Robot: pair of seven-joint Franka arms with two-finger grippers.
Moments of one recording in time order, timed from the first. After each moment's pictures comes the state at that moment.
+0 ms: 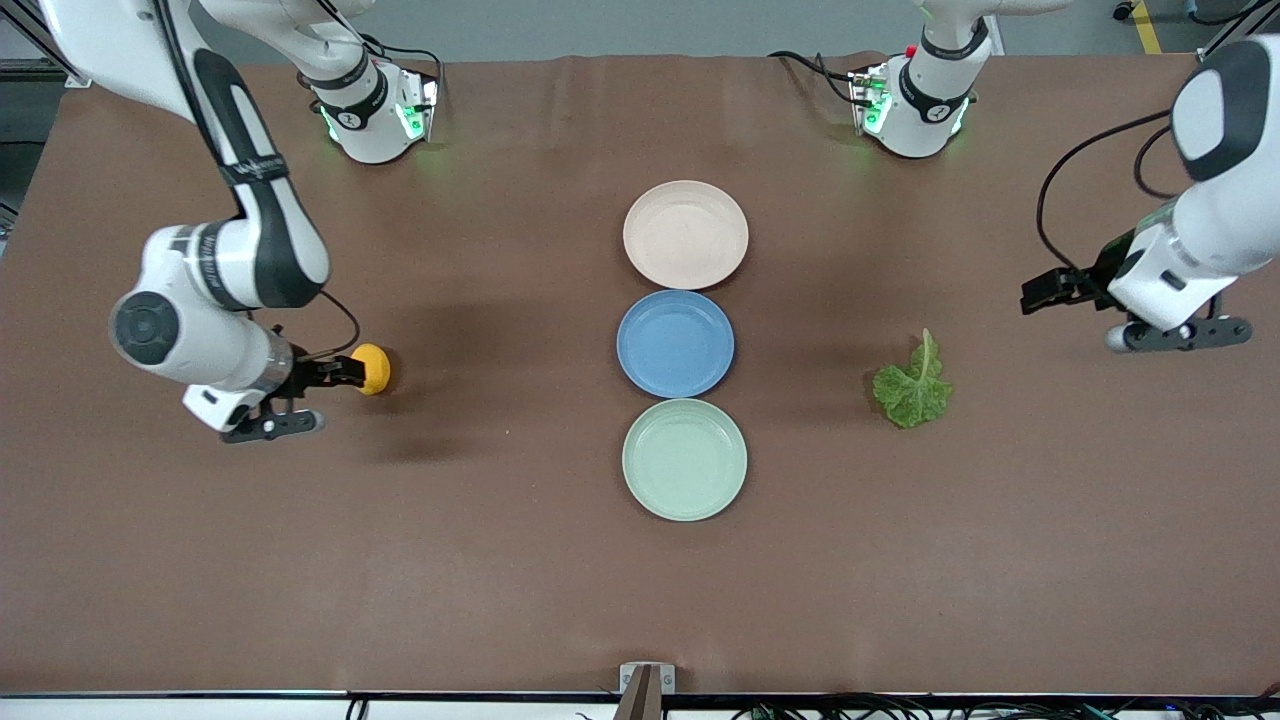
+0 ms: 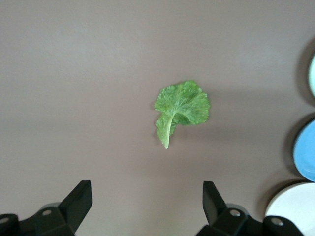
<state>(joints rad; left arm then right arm) -0.03 -0.03 0.01 -1.86 -0.03 1.76 -0.07 0.10 0.31 -0.04 -1.86 0.05 2.02 -0.11</state>
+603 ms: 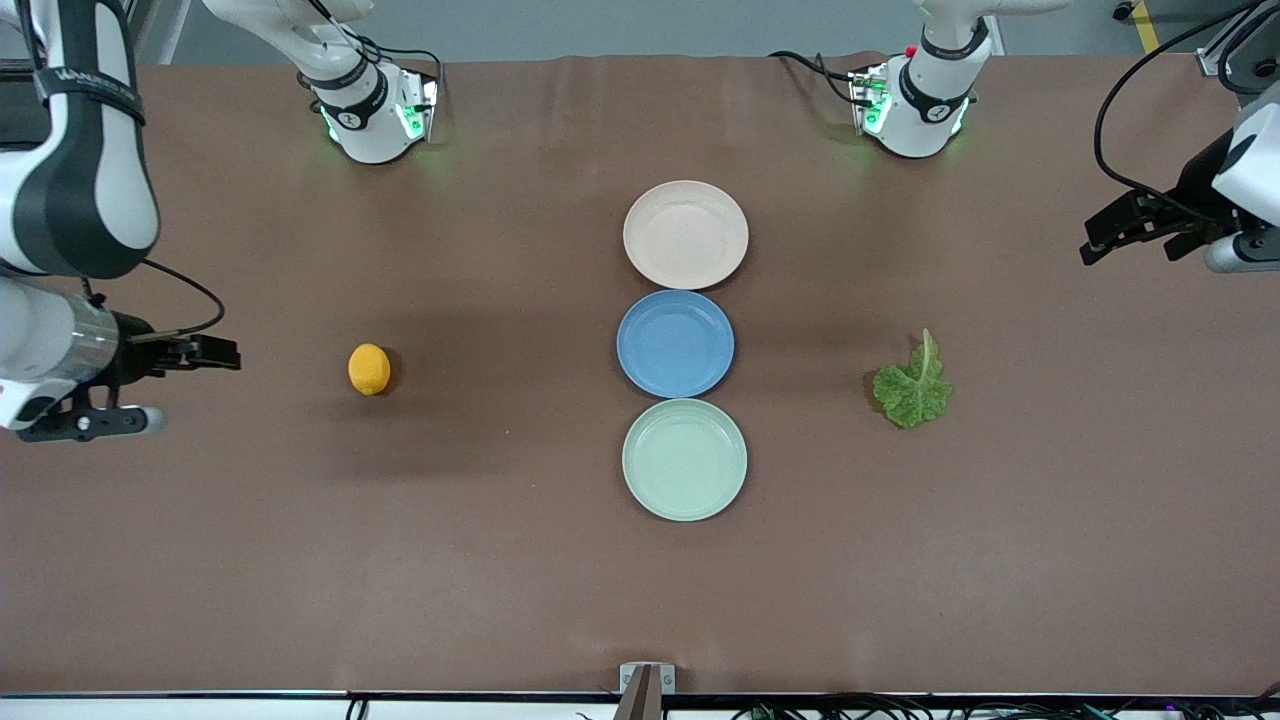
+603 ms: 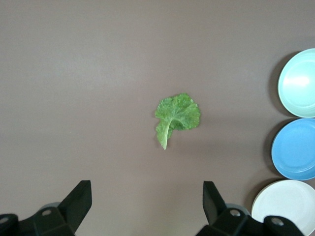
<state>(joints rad) -0.03 -0.09 0.01 -1.73 -0.03 1.66 -0.07 0.01 0.31 -0.05 -1.47 0.00 1.59 -0.11</state>
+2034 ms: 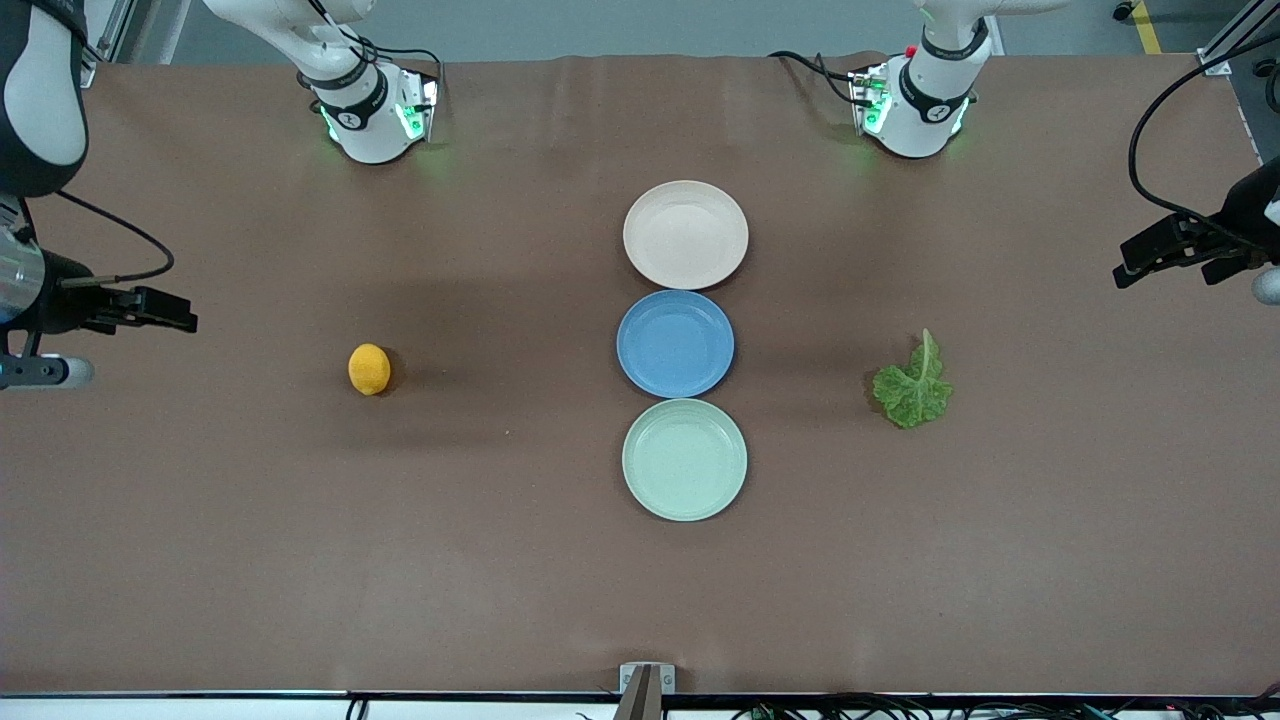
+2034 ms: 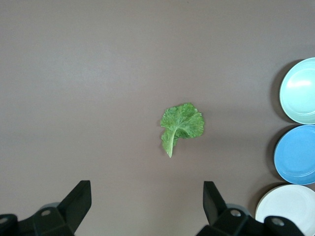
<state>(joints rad) 0.00 0.01 0.02 -1.57 -0.03 1.59 -0.02 0.00 0.15 -0.04 -1.53 0.00 1.53 -0.05</state>
